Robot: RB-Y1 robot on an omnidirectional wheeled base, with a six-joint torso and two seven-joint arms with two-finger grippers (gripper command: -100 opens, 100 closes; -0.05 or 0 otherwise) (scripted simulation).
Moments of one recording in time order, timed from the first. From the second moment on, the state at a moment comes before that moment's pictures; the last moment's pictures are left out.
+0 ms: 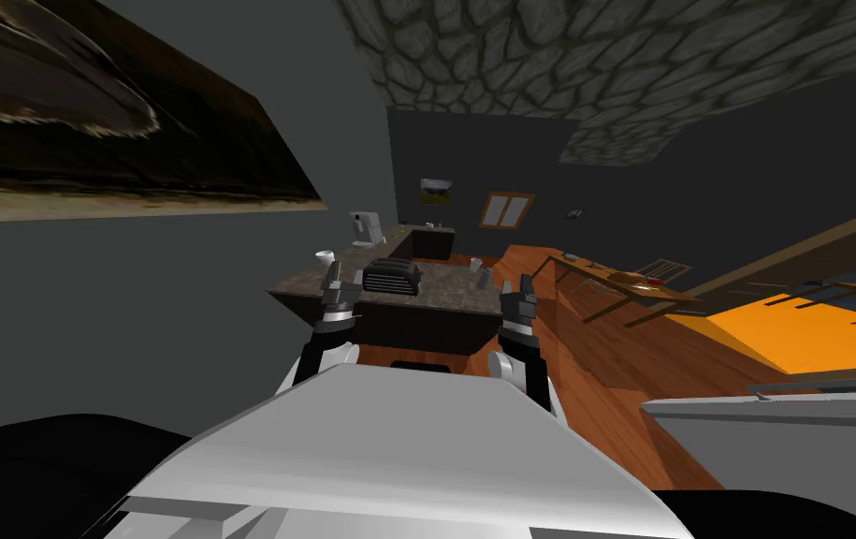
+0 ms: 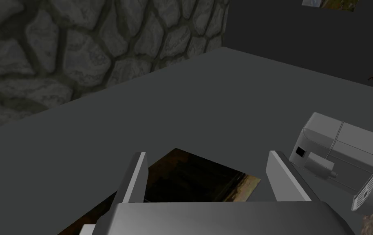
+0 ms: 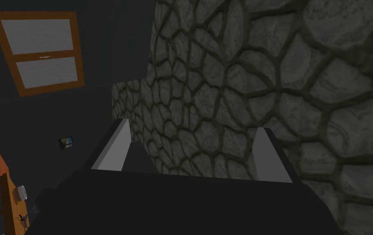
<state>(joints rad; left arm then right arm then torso) 0.55 0.02 -0.03 -2.30 0.04 -0.46 0.17 0.48 0.00 -0.04 -2.28 -0.08 -0.41 0.10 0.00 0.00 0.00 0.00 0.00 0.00</state>
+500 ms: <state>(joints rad) 0.55 0.02 -0.03 -2.30 0.04 -0.46 0.17 0.43 -0.12 -0.04 -2.23 -0.05 -0.41 0.09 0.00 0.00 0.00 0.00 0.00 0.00</state>
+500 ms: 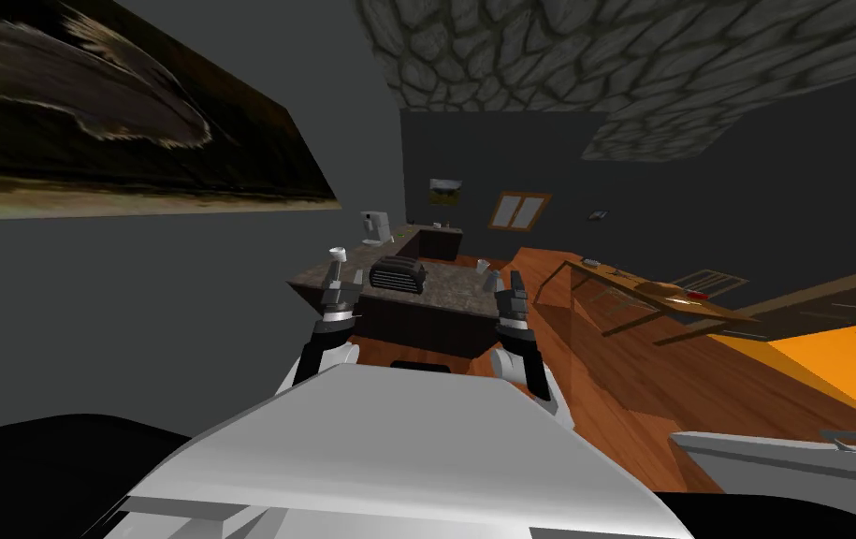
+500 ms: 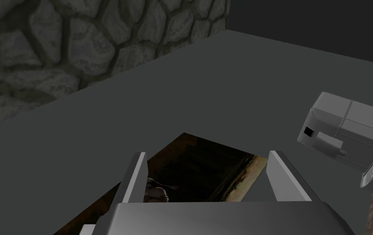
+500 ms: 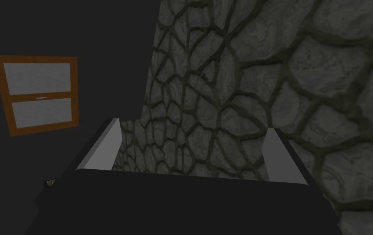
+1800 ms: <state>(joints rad) 0.55 0.02 -0.03 -2.30 0.04 -0.46 0.17 0.23 -0.49 0.01 -1.99 0.13 -0.41 0.04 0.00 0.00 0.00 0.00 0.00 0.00</state>
